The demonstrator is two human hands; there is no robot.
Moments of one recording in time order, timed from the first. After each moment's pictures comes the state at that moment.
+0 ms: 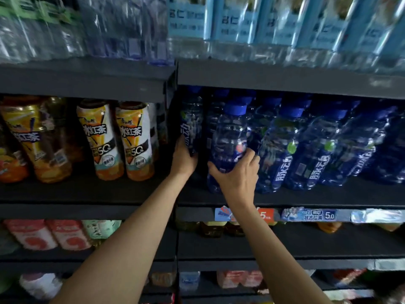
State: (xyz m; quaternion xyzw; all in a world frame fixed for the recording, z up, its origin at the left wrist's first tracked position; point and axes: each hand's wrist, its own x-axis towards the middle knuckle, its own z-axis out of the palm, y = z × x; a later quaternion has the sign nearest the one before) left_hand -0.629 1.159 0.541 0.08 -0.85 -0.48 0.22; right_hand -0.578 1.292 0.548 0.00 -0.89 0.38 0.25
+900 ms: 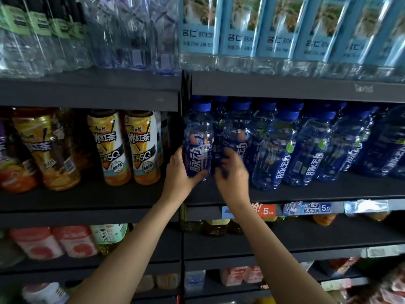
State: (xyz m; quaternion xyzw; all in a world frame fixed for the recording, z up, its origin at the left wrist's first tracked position) left_hand -0.573 1.138 0.531 -0.02 -0.87 -0.44 0.24; right_hand -0.566 1.275 0.545 0.10 -0.84 0.47 0.23
